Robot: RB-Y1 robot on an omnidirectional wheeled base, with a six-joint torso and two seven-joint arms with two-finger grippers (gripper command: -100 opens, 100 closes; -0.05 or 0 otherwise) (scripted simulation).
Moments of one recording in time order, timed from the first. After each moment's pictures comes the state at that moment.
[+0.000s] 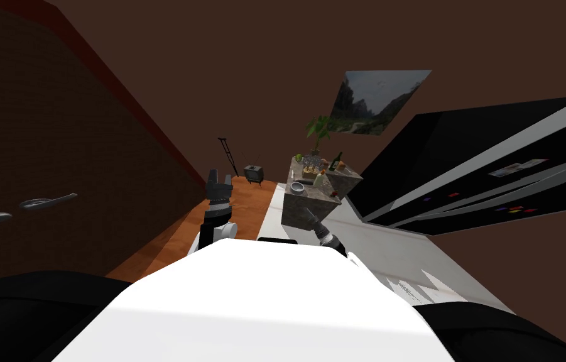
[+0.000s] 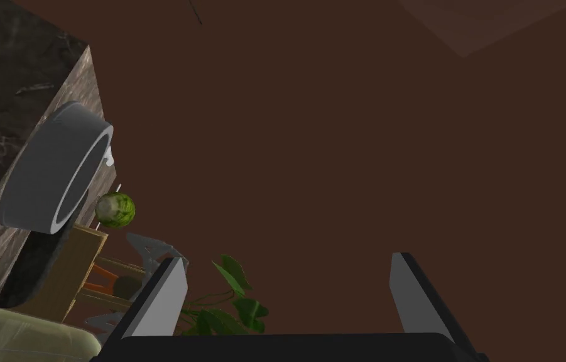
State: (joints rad) left arm 0.49 -0.03 0.03 -2.24 0.03 -0.52 0.01; right arm 0.63 -0.63 0.31 -2.09 0.12 -0.50 0.15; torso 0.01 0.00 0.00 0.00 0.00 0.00
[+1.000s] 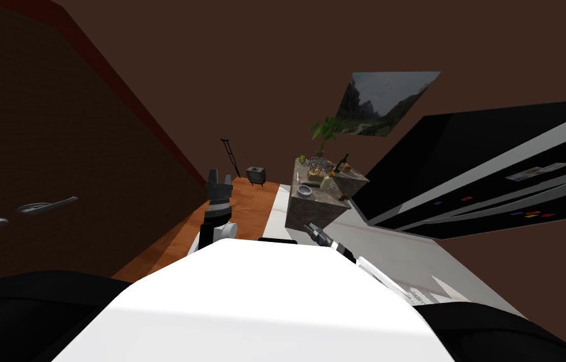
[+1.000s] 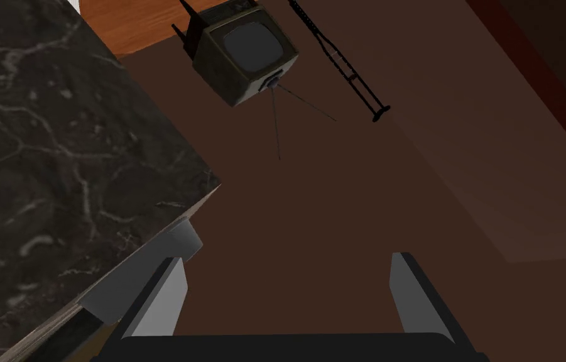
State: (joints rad) left arm 0.49 -0.03 0.03 -2.24 0.03 -0.52 0.01; right arm 0.62 -0.92 0.38 -1.93 0.24 -0.43 0.21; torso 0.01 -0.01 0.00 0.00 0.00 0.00
